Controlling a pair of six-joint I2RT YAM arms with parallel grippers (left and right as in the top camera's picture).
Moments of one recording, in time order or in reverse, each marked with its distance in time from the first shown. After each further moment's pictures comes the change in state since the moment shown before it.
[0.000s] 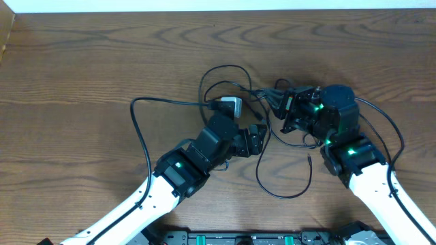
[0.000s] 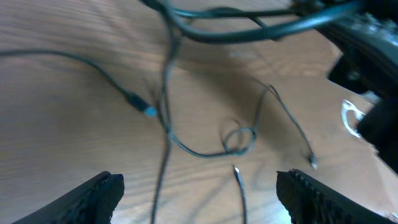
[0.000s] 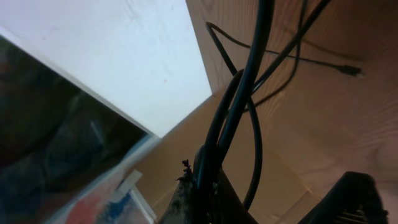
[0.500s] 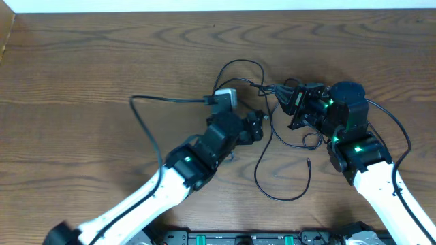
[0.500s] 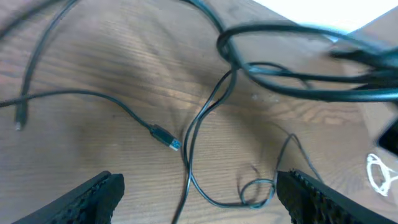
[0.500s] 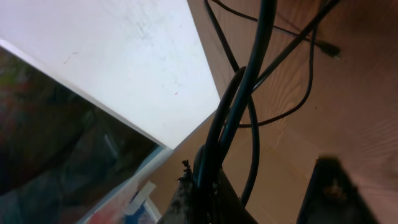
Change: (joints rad) left arm -0.001 0.100 0.000 0.135 -0.165 -0.075; right arm -0.065 0.000 0.000 -0.005 -0.016 0.019
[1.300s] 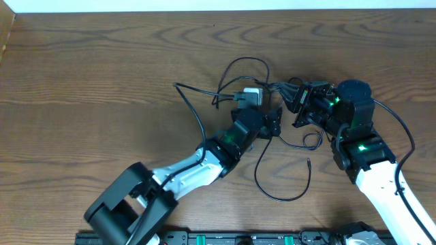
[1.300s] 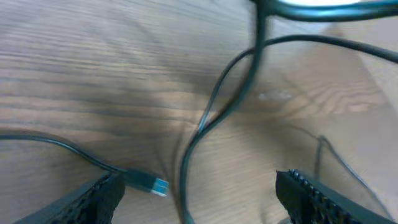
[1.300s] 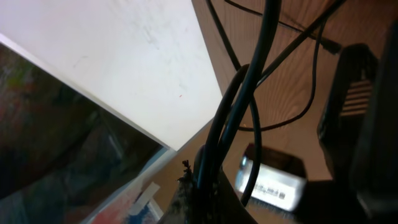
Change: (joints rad) left arm -0.026 0.395 -0.001 0.477 -0.002 0.160; right arm -0.040 0.000 0.000 0.005 -0.030 -0.014
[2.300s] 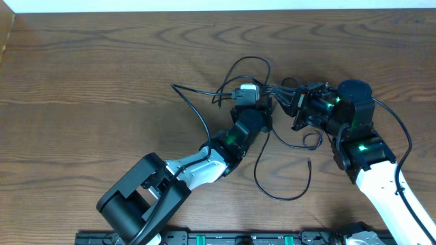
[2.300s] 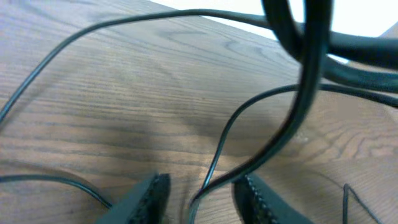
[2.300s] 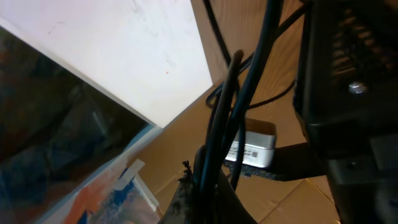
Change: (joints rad) left arm 0.000 0.086 -0.001 0.190 -0.155 0.033; right arm -0.001 0.000 0.000 0.004 -0.118 -0.053
